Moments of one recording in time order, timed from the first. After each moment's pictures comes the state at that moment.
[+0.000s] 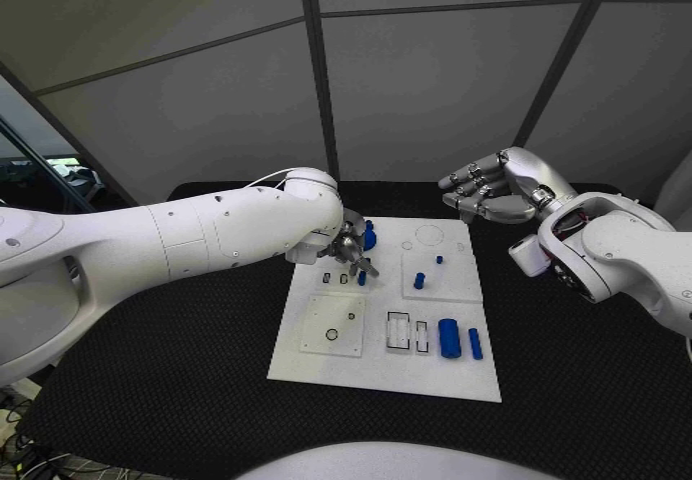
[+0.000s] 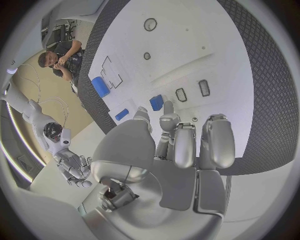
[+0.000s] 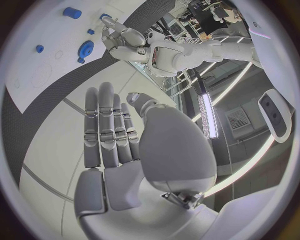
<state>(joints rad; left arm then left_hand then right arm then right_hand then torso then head) 1.30 -0.53 -0.07 1.24 -1.17 0.39 -0.52 1.15 0.06 -0.15 0.28 0.12 0.89 0.07 0.61 0.47 1.23 0.00 1.19 0.87 1.47 -0.05 1.43 1.31 0.06 1.41 0.05 1.36 1.27 1.23 -0.85 0.04 1.57 -0.87 -0.39 0.12 1.40 -0.16 0.35 0.14 0.44 1.02 0.16 0.10 0.07 1.25 0.08 0.14 0.23 1.39 0.01 0.36 0.60 0.17 1.01 0.11 0.65 0.66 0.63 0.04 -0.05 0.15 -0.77</state>
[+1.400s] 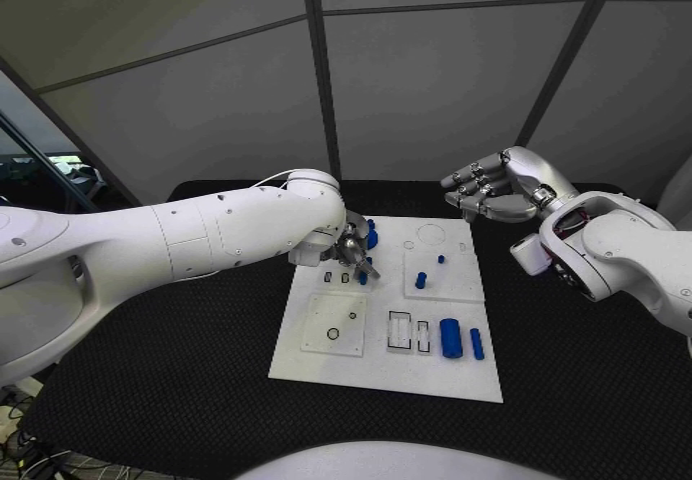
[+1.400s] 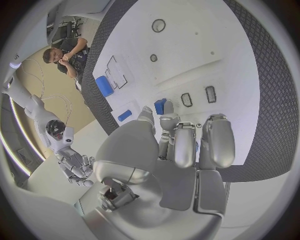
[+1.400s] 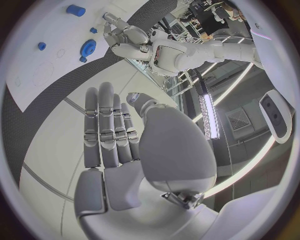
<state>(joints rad) 1.30 -0.52 -0.07 1.24 -1.12 0.40 -0.52 1.22 0.09 -0.12 0.26 0.12 0.89 0.07 0.61 0.50 1.22 0.00 1.18 0.88 1.47 -0.05 1.43 1.31 0.06 1.41 0.05 1.36 1.27 1.23 -0.84 0.04 1.55 -0.87 -0.39 0.12 1.40 -0.16 0.35 0.14 0.45 1.02 0.16 0.10 0.07 1.25 0.08 0.13 0.23 1.39 0.01 0.36 0.60 0.17 1.01 0.11 0.65 0.66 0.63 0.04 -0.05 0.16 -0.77</state>
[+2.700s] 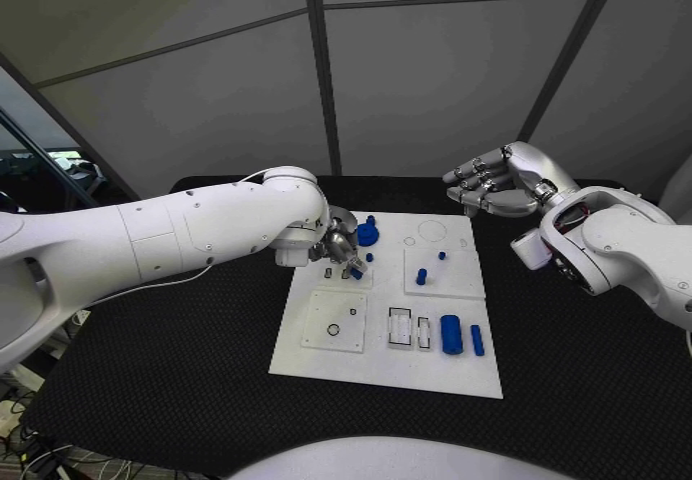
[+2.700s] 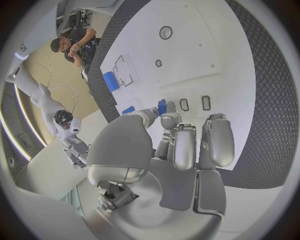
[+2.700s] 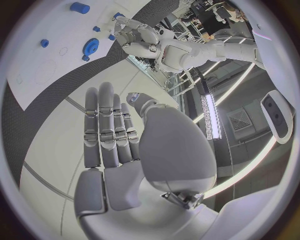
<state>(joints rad) 1.30 -0.62 -0.07 1.33 -1.02 0.32 -0.52 1.22 -0.05 0.51 0.21 0.13 0.86 0.07 0.63 0.61 1.23 -0.01 1.14 0.88 1.47 -0.07 1.43 1.31 0.06 1.41 0.04 1.35 1.30 1.23 -0.83 0.04 1.53 -0.87 -0.39 0.11 1.40 -0.16 0.35 0.14 0.45 1.02 0.16 0.10 0.07 1.25 0.08 0.13 0.23 1.39 0.01 0.35 0.60 0.17 1.01 0.11 0.65 0.65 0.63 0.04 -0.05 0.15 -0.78</state>
